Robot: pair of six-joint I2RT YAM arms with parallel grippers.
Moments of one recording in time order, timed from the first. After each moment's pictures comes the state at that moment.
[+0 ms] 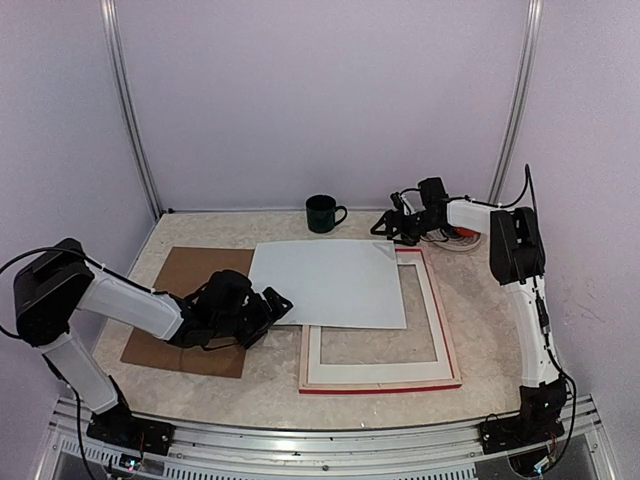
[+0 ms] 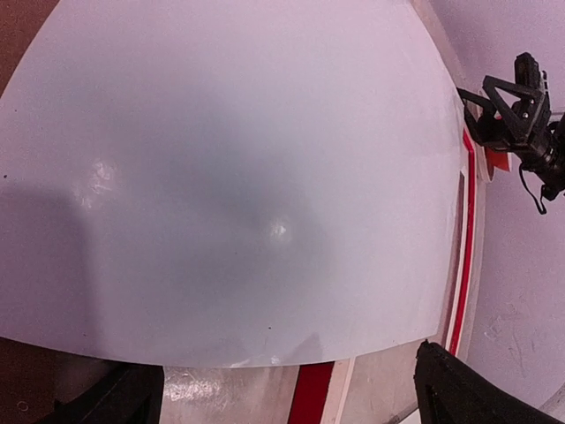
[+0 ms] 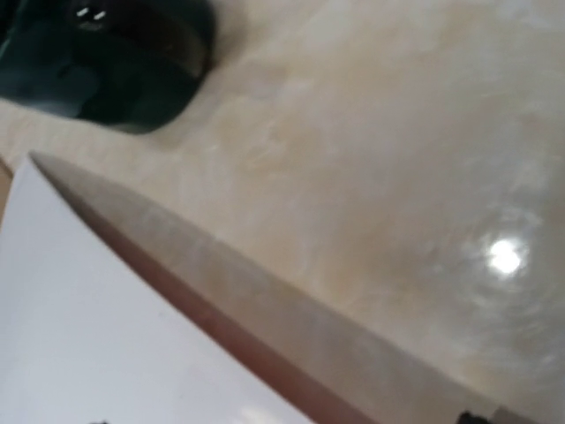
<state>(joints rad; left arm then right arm) -0.81 1.65 0.63 0.36 -0.08 -1.22 0.22 2.53 2.09 -0.40 -0.69 0.27</state>
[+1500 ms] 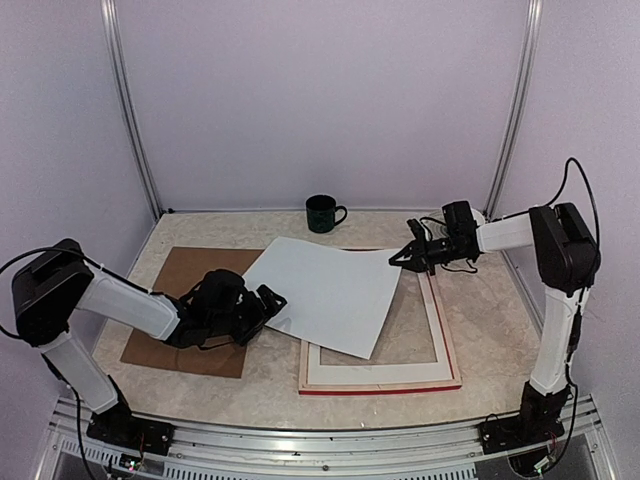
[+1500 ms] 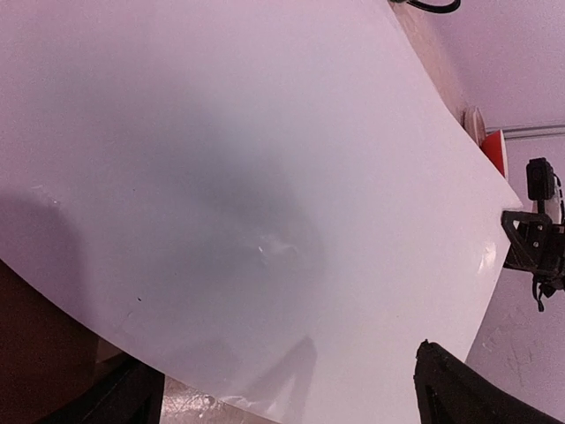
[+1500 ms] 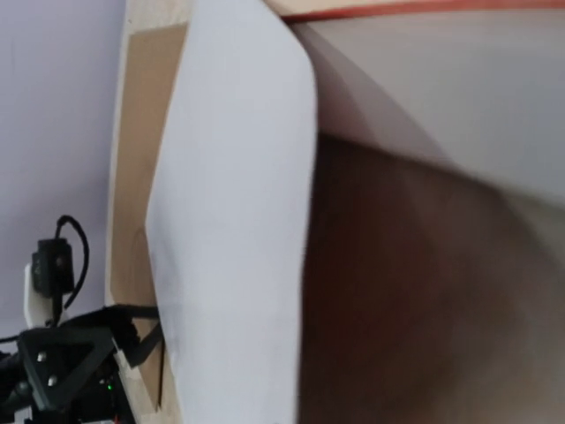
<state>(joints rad) -0.77 1.64 0.60 0.40 -0.09 -1.20 0.22 2.07 1.31 -0.09 -0.96 0.52</state>
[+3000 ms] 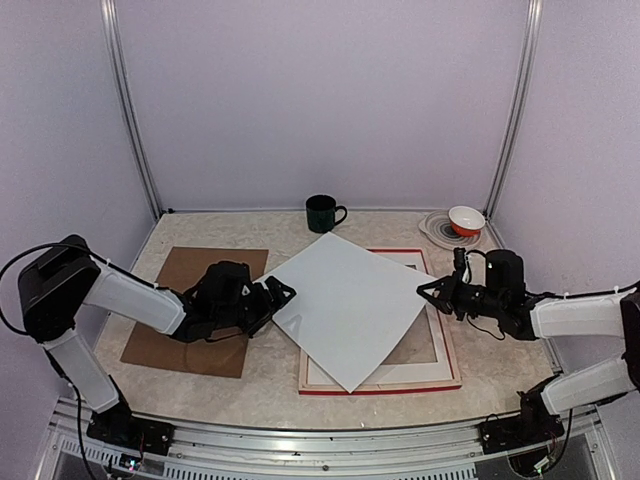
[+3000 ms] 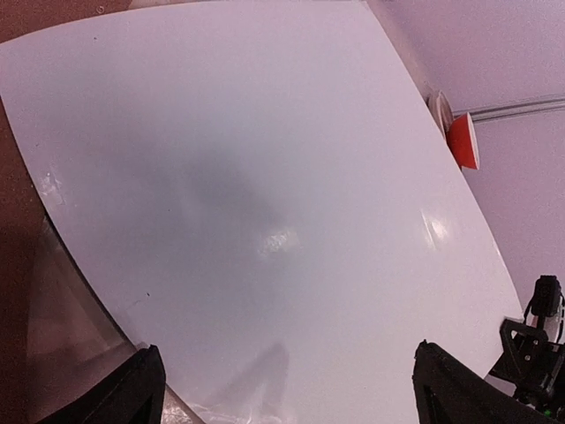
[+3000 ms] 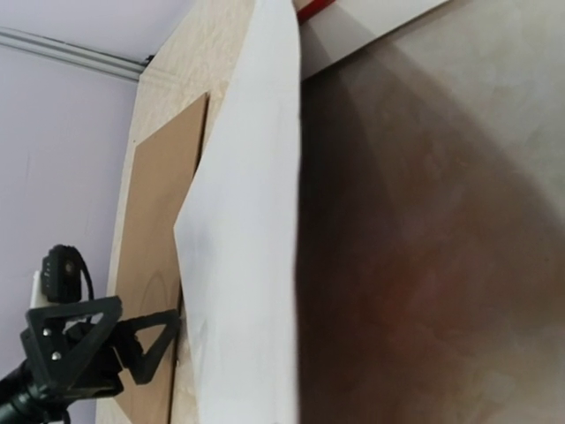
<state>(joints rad) -0.77 1.68 0.65 0.47 -0.03 -1.14 0.37 1.26 0.41 0.43 -0.48 0.91</state>
